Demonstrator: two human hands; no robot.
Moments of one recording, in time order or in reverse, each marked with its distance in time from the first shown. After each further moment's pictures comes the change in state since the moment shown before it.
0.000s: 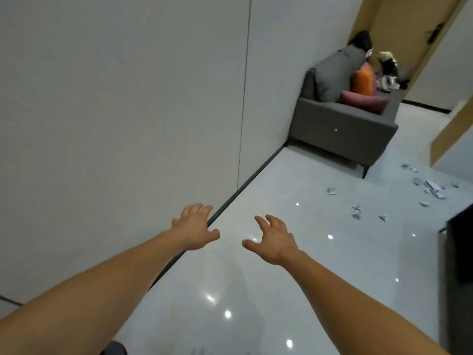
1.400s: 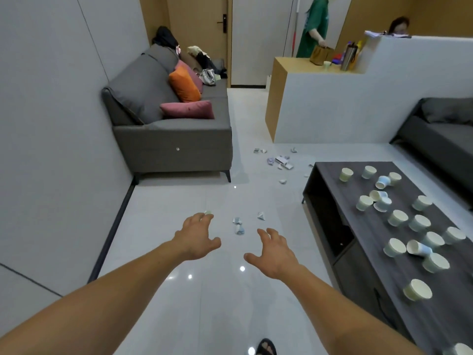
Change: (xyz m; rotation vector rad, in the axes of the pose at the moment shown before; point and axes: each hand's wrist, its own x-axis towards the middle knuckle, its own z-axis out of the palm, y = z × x) left_hand 0.436 0.602 0.043 0.097 -0.244 0.637; right_hand 0.189 0.540 -0.227 0.273 0.215 0.669
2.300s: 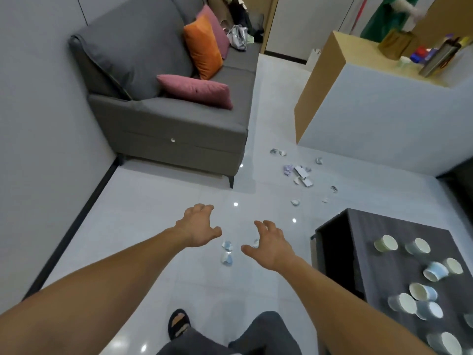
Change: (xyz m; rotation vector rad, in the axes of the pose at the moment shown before) left_hand 0.435 -0.002 -0.089 -0.181 -0.099 -0.180; right_hand 0.451 -0.008 -0.123 -0.157 -0.208 -0.080
